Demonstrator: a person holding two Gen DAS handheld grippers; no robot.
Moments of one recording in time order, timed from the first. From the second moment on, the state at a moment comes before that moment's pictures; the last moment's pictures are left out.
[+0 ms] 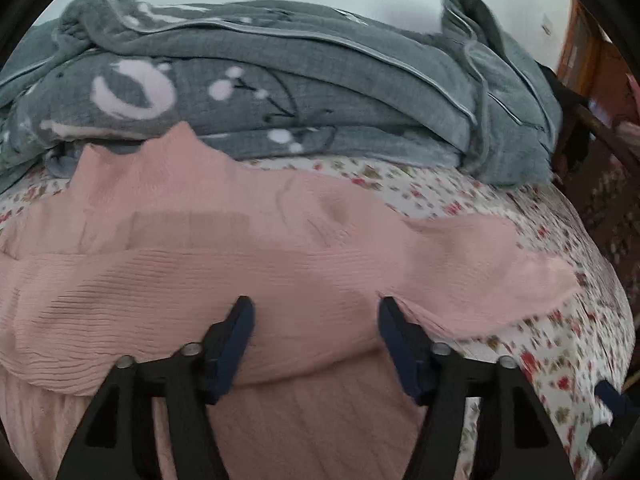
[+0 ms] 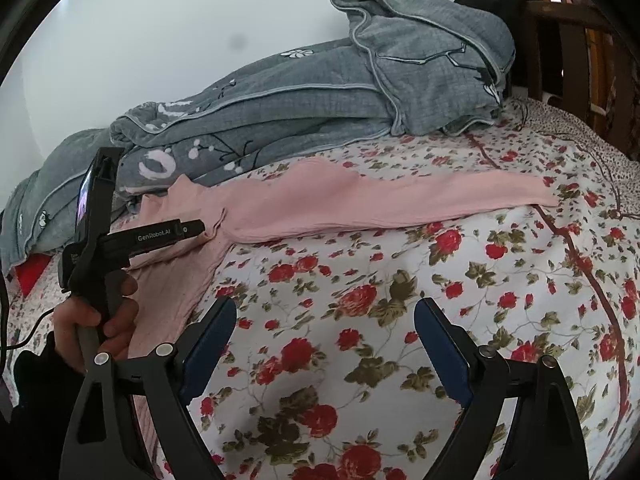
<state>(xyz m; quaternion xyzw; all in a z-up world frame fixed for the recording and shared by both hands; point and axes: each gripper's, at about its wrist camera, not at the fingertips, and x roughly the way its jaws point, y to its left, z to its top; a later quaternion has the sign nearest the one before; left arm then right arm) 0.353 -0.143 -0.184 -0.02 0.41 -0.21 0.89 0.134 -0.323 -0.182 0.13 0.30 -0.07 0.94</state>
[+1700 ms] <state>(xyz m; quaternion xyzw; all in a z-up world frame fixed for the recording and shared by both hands) 0.349 -0.149 -0.171 -0.08 0.34 -0.25 0.90 0.221 -0.521 -0.203 0.28 0.37 -0.20 0.86</state>
